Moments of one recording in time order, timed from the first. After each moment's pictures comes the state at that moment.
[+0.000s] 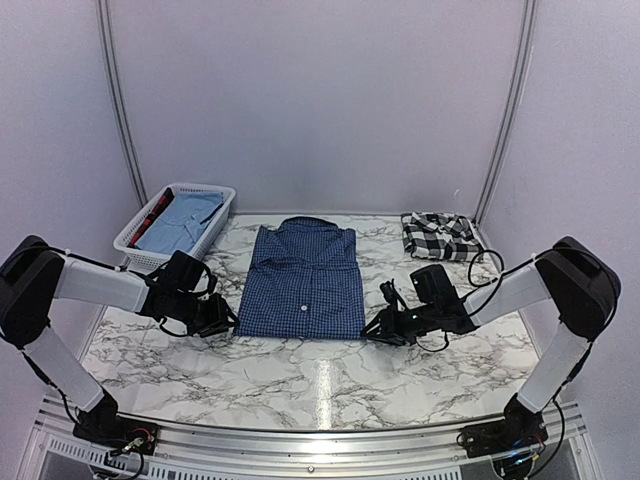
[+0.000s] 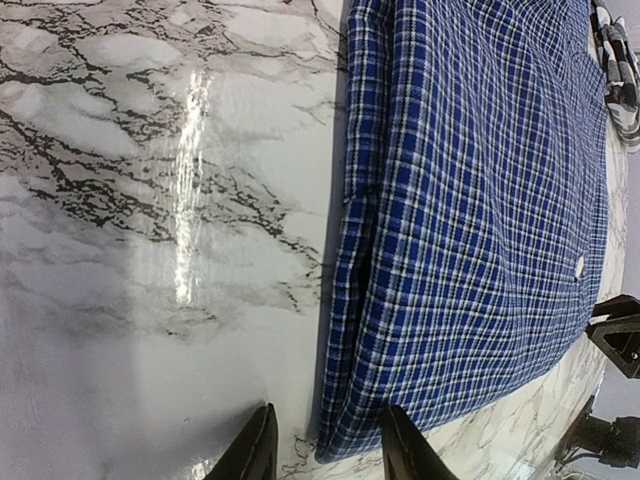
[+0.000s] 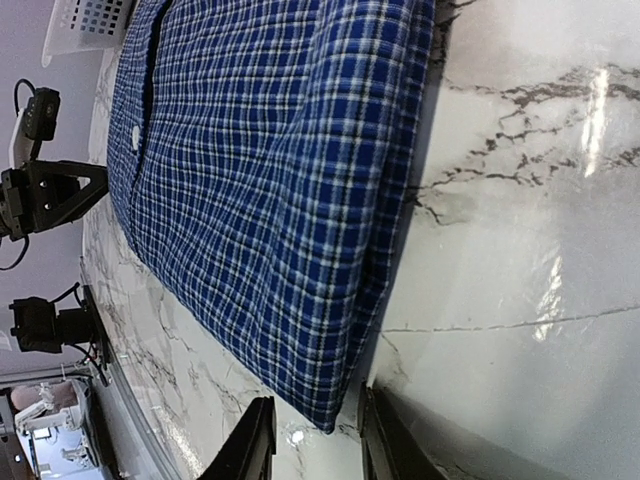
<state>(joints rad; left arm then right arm) -0.51 1.58 0.68 -0.08 0.28 -0.75 0.57 1.69 0.64 0.23 -0.56 0.68</state>
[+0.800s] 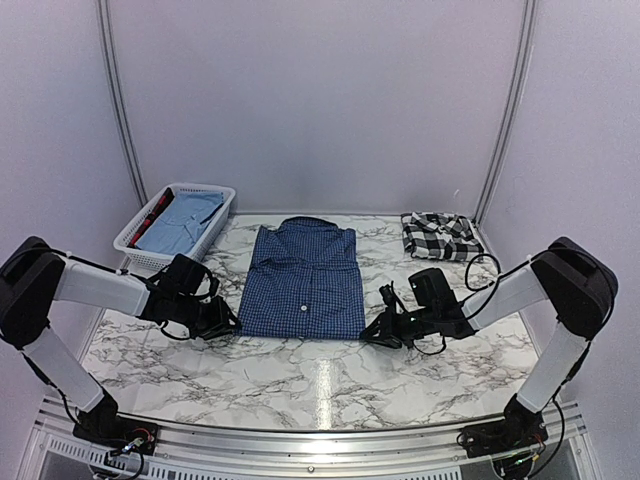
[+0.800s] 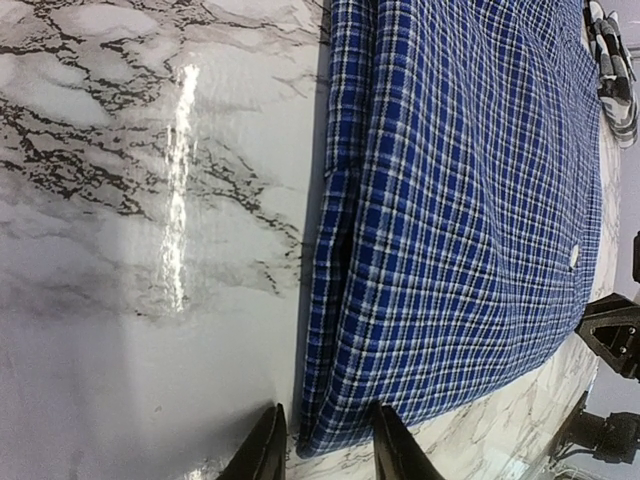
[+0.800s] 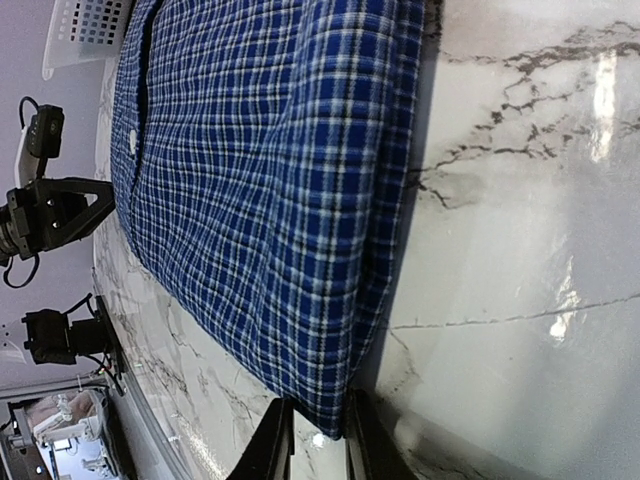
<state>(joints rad) -0.54 1.58 0.66 -0.04 0.29 -0.78 0.59 1.70 0.61 0.31 -0.56 0.77</state>
